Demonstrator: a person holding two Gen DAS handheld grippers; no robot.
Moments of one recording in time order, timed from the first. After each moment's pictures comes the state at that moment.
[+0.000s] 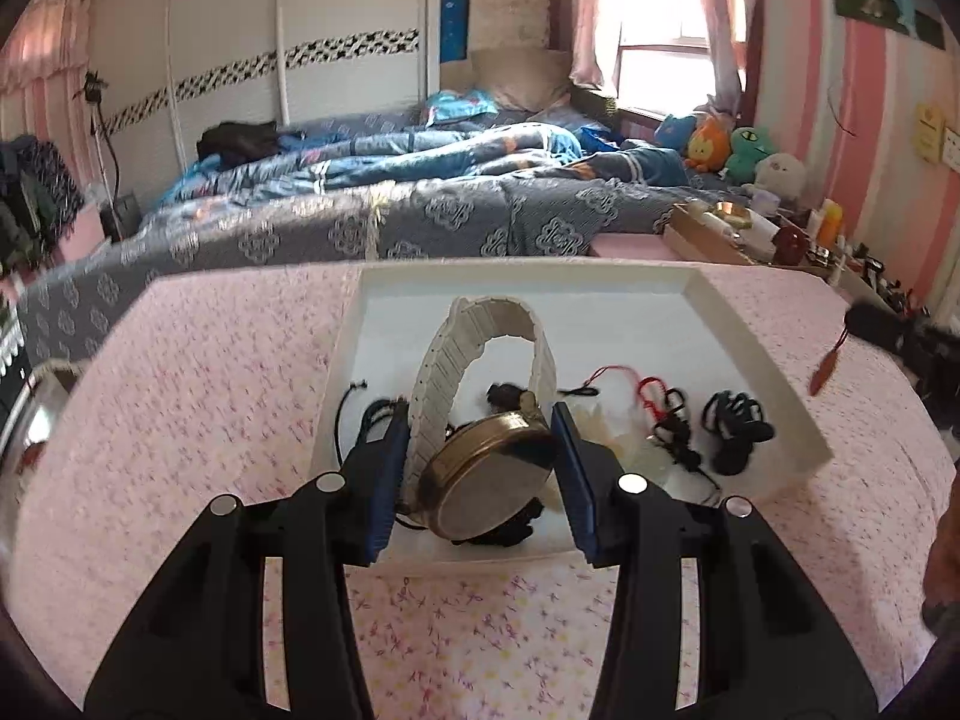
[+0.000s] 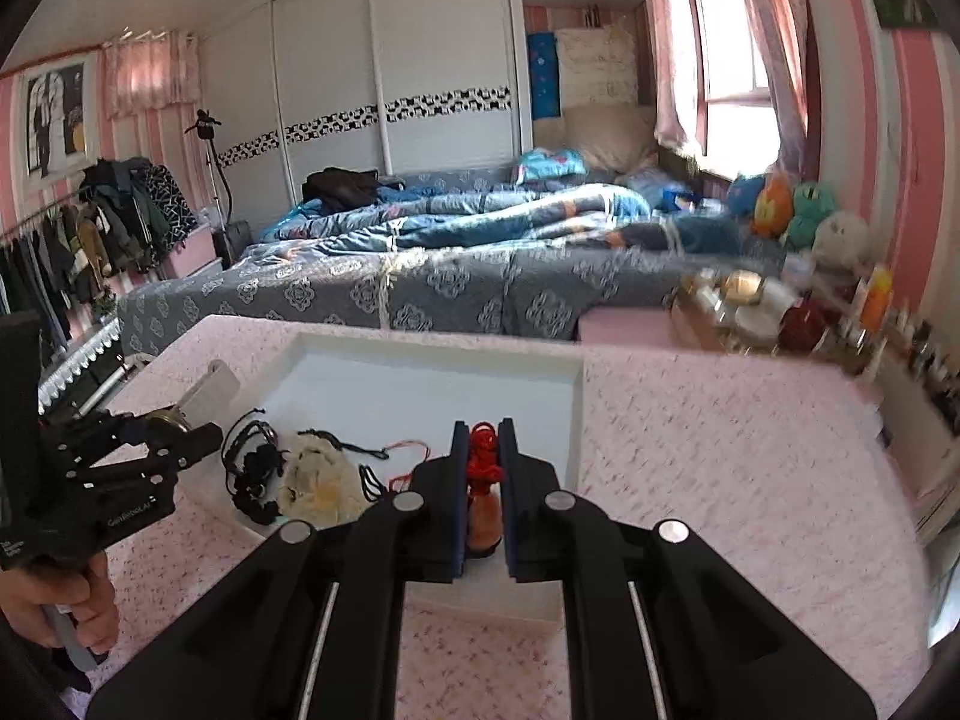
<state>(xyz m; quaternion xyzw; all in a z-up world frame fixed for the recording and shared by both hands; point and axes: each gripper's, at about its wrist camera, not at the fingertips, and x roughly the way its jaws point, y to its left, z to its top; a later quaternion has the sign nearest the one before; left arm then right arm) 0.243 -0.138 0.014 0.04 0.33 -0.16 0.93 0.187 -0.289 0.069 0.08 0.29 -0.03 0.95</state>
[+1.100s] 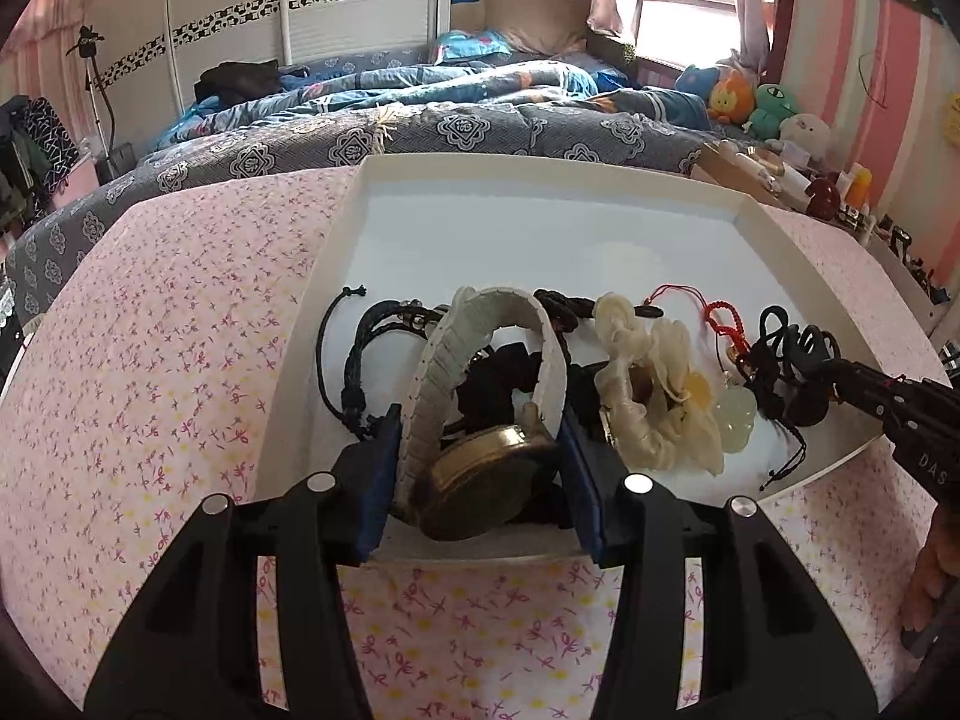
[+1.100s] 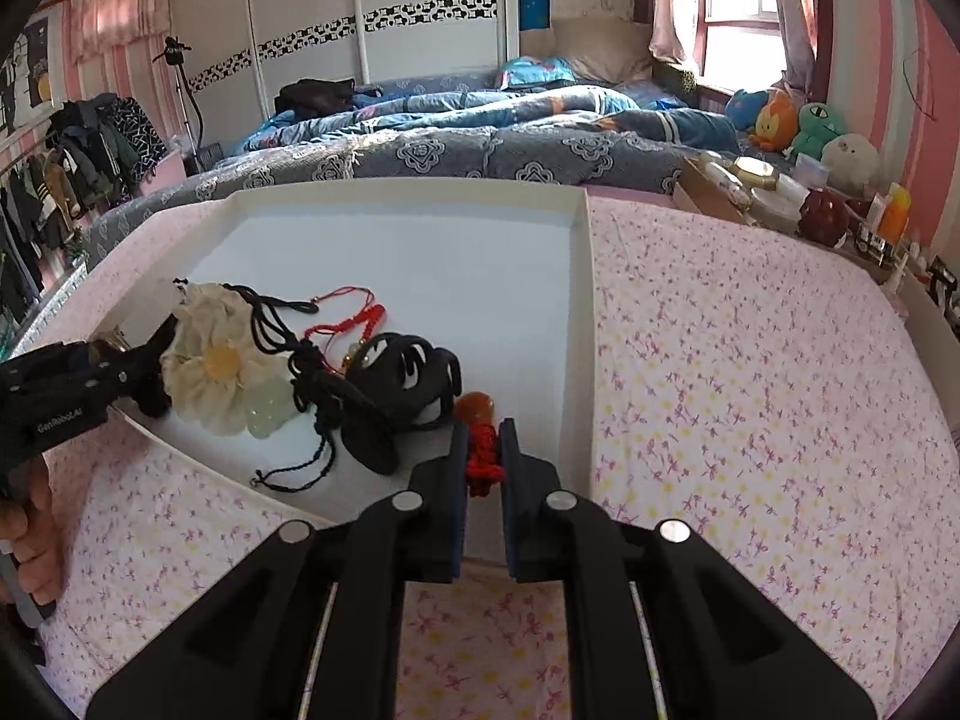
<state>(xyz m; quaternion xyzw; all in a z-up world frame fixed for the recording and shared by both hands) 0.278 -0.141 -0.045 0.05 0.39 -0.15 0.91 0.214 -0.292 -0.022 0.07 0.39 -0.05 0.92</state>
